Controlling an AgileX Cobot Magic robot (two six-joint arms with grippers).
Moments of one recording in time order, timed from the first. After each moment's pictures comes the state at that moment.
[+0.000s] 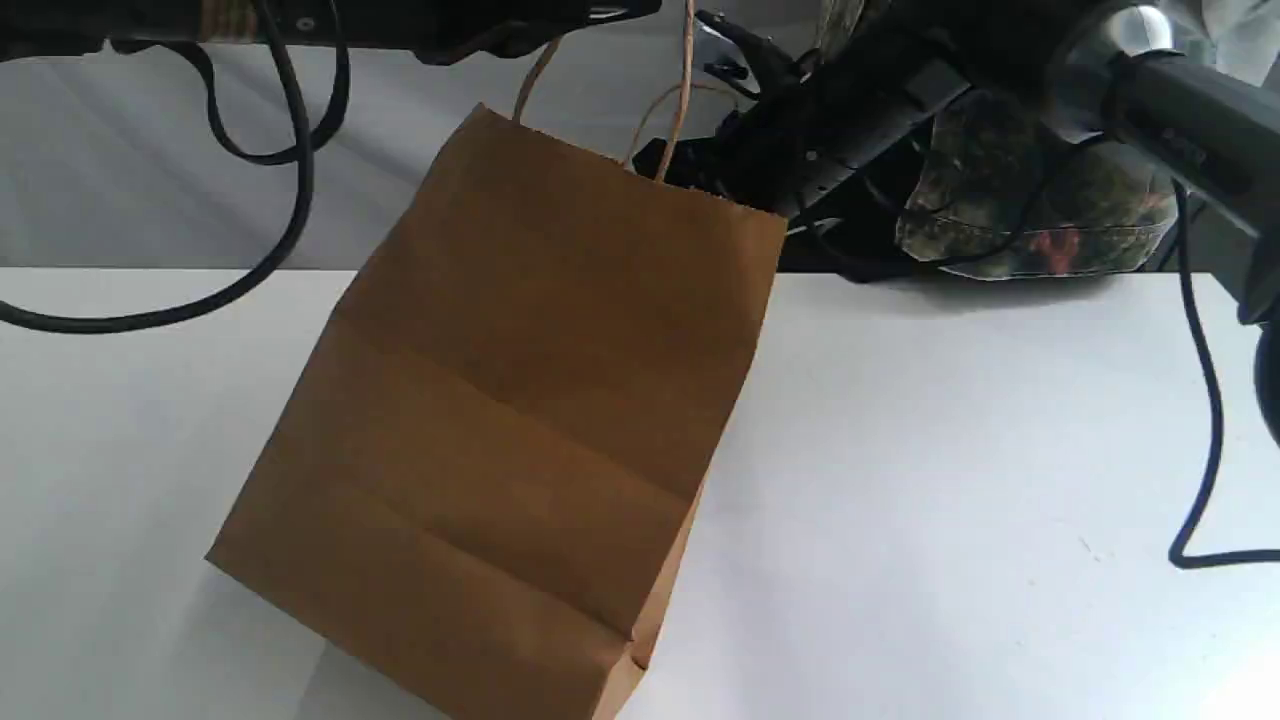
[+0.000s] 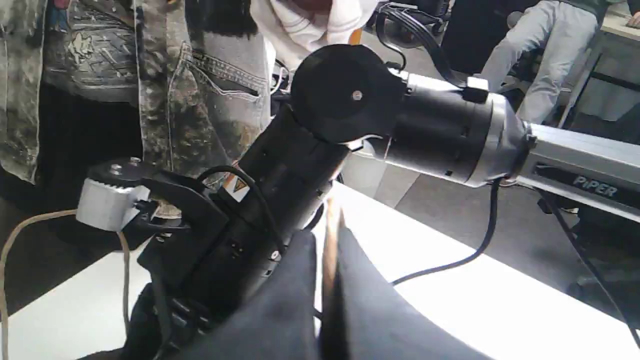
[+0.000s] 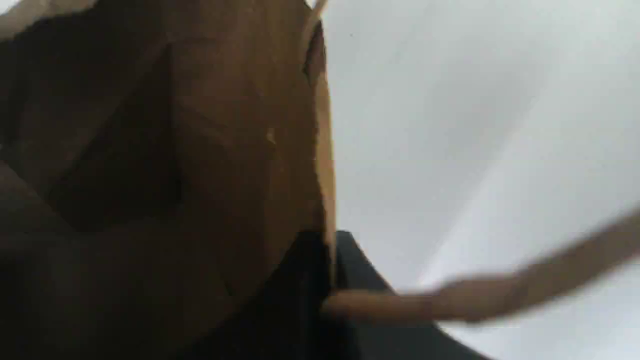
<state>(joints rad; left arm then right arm) -0.35 1.60 -1.38 1.76 -0.68 -1.84 0.27 2.35 -2.27 0.64 1.22 -0.33</state>
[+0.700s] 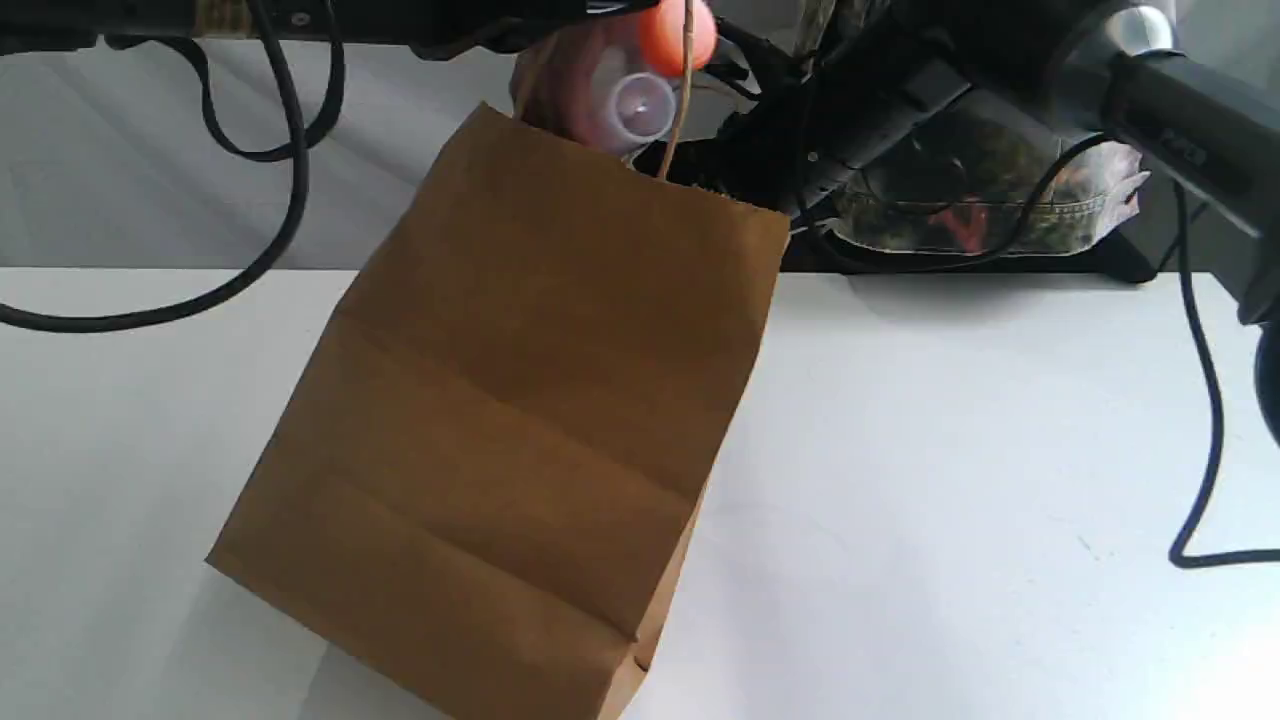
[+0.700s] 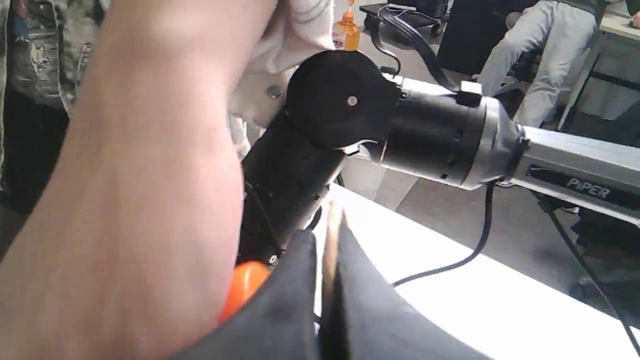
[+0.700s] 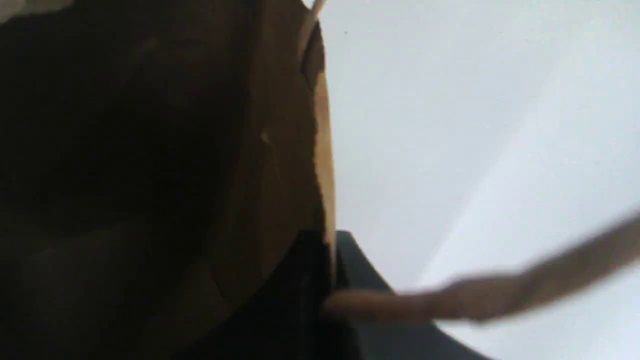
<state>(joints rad) -0.35 1.58 -1.38 1.76 -0.68 -1.83 0.27 2.35 -2.27 0.64 1.22 -0.34</state>
